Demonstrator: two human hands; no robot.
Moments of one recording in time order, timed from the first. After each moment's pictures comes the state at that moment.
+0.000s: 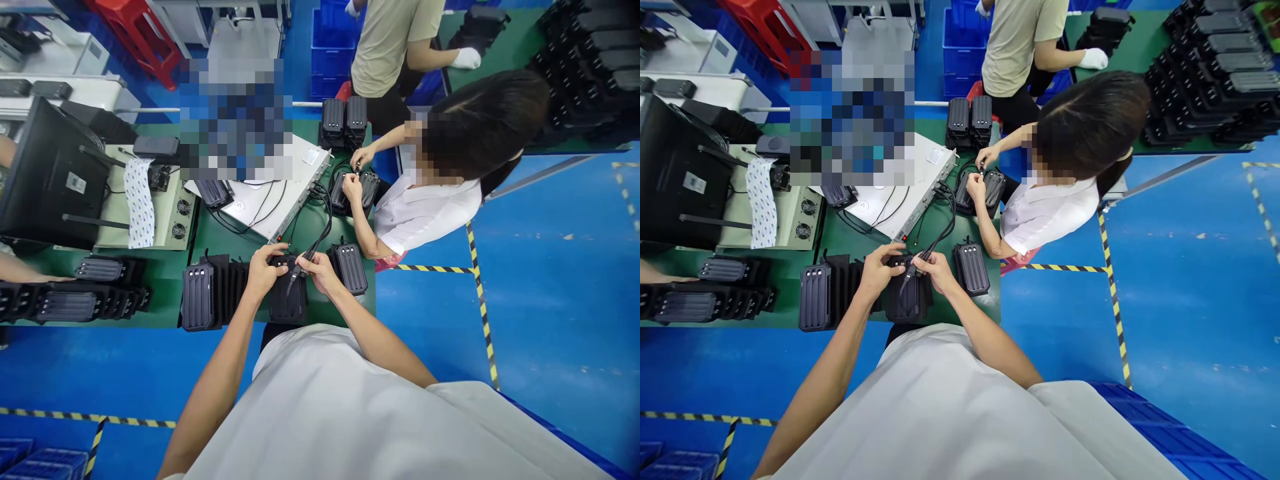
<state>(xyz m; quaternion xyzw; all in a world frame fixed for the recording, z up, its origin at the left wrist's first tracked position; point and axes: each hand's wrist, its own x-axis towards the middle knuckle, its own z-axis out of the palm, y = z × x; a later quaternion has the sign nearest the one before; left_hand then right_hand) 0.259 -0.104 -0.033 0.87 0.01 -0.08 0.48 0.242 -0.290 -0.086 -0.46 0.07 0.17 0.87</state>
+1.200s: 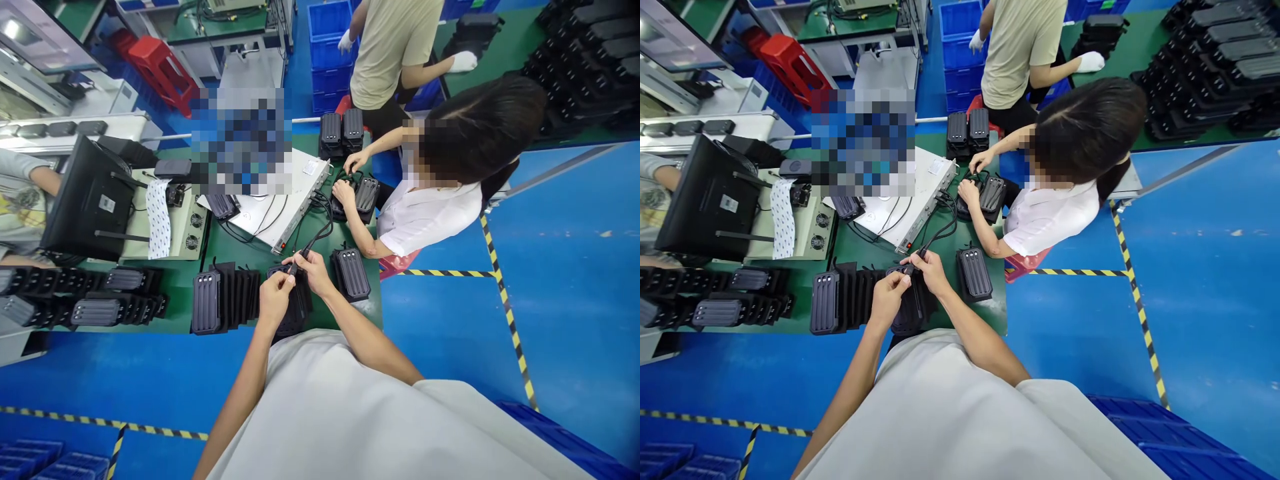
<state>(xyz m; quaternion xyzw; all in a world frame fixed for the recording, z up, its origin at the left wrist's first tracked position) 0.196 -0.146 -0.005 0.87 0.08 -0.10 0.47 0.261 -0.280 -0.080 -0.41 0.09 0.12 0.90</state>
